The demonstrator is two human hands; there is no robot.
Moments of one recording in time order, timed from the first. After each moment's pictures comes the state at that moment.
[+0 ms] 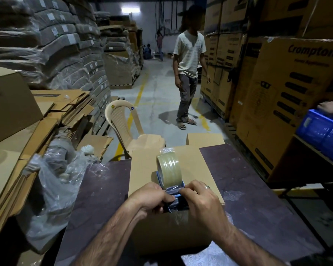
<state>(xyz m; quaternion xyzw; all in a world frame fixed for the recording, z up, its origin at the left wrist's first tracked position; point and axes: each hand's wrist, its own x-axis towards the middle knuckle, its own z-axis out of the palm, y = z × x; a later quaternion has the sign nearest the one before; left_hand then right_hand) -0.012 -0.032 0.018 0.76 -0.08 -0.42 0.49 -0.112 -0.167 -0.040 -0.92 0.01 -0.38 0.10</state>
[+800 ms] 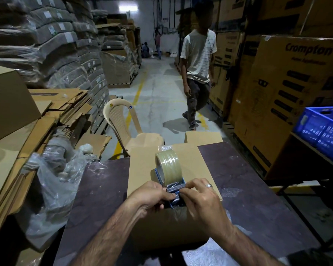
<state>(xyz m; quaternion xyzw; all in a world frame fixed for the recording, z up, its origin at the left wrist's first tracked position) -0.020 -0.033 0.017 0.74 -0.08 -0.42 0.52 -0.123 -0.165 -0.037 -0.92 0.02 -0.36 0.15</state>
